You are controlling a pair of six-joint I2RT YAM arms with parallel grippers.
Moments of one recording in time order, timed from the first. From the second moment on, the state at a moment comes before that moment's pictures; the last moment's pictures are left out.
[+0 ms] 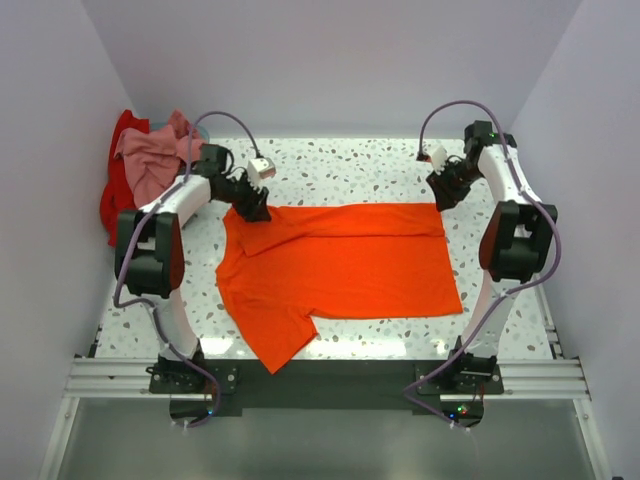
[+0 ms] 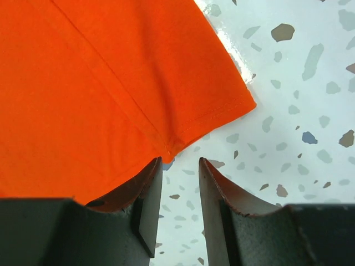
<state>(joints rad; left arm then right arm) -0.08 1.88 1.37 -0.54 0.75 0.67 -0.09 2.05 1.83 -1.13 -0.36 -0.96</state>
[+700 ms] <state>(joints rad) -0.18 2.03 1.41 -0.64 0.76 0.75 -0.09 2.12 1.84 -1.13 -0.36 -0.85</state>
